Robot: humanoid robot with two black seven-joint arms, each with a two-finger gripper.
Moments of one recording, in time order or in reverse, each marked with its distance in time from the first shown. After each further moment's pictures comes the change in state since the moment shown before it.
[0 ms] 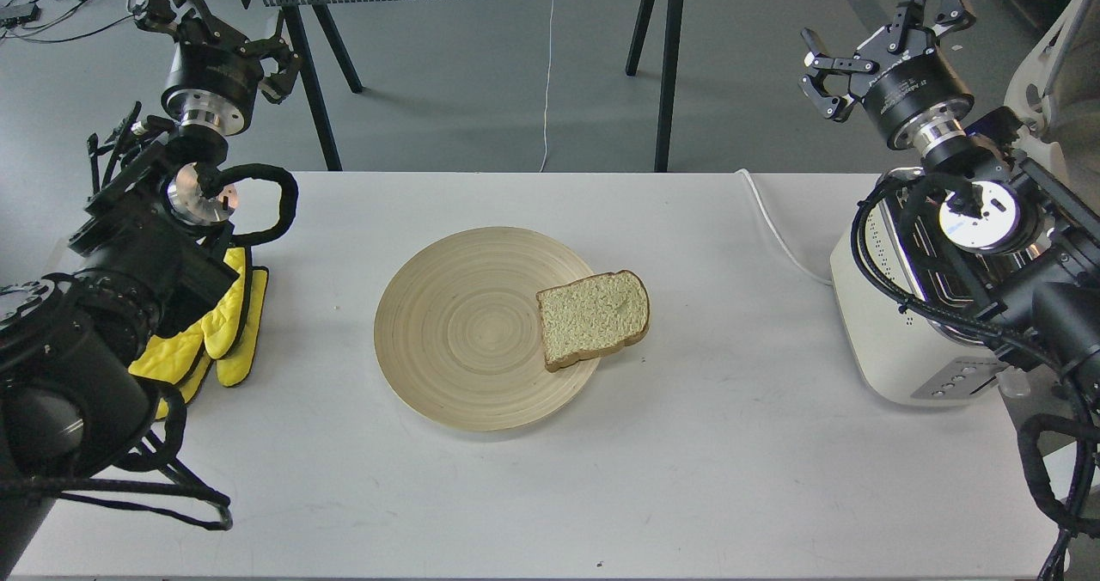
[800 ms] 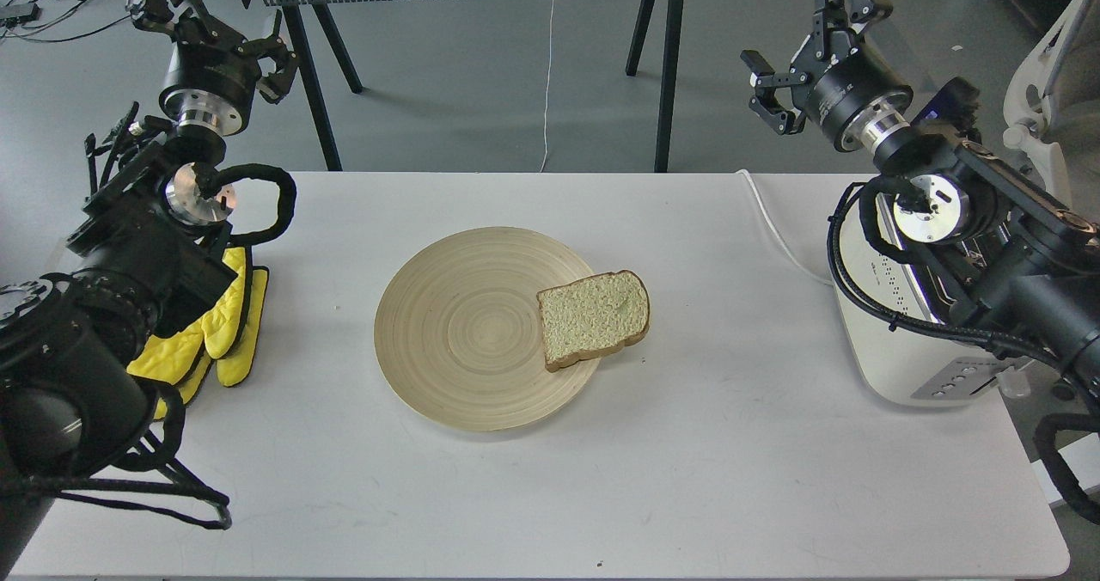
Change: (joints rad) left arm 0.000 0.003 -0.003 0.001 0.000 0.000 -0.002; right arm 0.048 -0.036 -0.342 0.204 -0.221 -0.236 0.003
